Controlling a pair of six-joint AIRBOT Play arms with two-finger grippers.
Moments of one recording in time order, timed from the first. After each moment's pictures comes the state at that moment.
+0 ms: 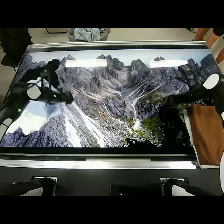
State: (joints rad) left arm -0.17 -1.33 1.29 1.49 -0.98 -1.70; right arm -0.16 -1.36 1.34 -1.37 1.19 1.06
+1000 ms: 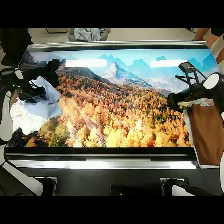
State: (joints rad) left arm 0.21 -1.95 1.91 1.65 -1.41 -1.75; right arm -0.16 -1.36 1.34 -1.37 1.15 1.04
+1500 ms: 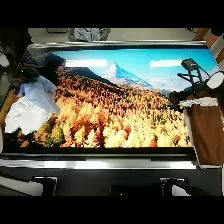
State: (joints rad) left arm 0.11 -1.65 1.95 1.64 -1.30 -1.69; right arm -0.16 -1.30 1.35 -1.37 1.15 1.03
